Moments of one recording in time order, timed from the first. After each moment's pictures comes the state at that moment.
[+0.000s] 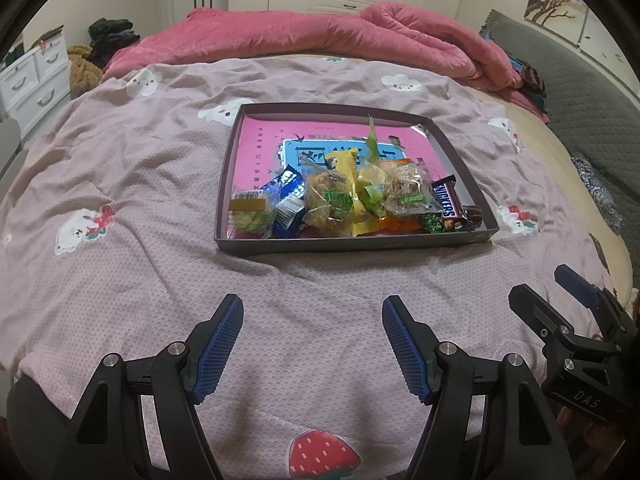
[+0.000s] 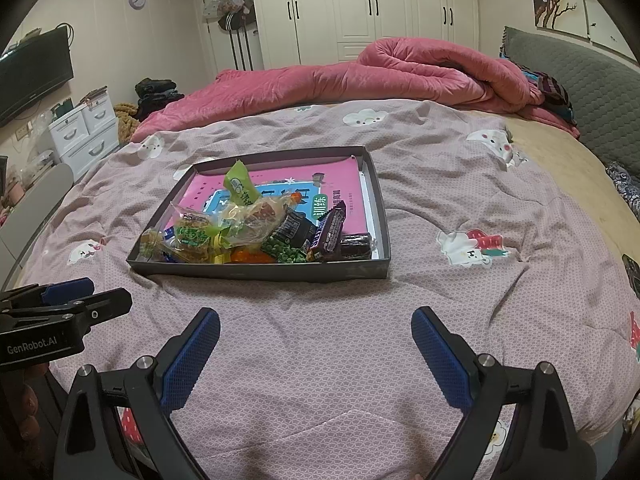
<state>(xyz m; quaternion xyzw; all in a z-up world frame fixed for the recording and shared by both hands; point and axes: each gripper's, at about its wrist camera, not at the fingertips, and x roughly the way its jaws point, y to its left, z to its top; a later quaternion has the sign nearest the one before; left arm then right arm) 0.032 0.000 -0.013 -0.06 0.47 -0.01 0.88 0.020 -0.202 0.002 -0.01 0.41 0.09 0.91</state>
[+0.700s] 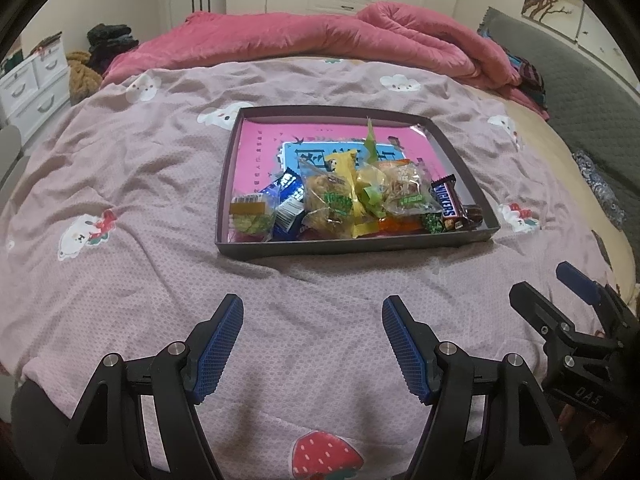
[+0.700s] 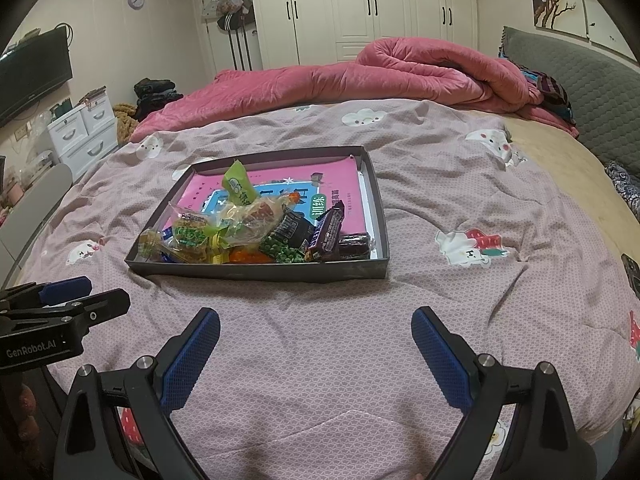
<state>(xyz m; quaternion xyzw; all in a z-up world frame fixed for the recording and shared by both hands) 0.032 -0.003 -0.011 -0.05 0.46 0.00 0.89 0.020 -0.205 0.001 -0.01 0.41 0.09 0.91</state>
